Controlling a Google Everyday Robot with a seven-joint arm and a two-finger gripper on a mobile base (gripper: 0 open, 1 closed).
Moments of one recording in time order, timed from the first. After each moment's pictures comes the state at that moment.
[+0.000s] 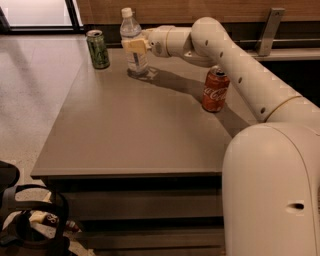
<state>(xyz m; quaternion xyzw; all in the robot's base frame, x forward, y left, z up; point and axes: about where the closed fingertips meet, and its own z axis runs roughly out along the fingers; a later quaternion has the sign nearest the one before) 0.840 0.069 0.924 -0.39 0.65 0.29 0.58</state>
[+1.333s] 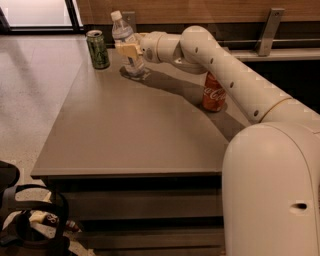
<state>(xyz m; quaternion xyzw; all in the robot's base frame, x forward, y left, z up) 0.841 0.092 0.906 -0.38 0.65 0.29 0.59</state>
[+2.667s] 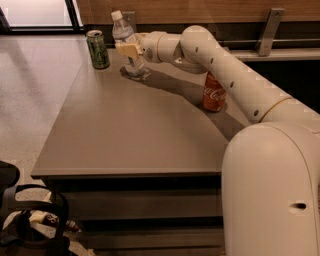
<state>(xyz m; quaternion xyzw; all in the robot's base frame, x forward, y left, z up) 0.841 0.092 0.908 -0.38 0.65 0.29 0.59</state>
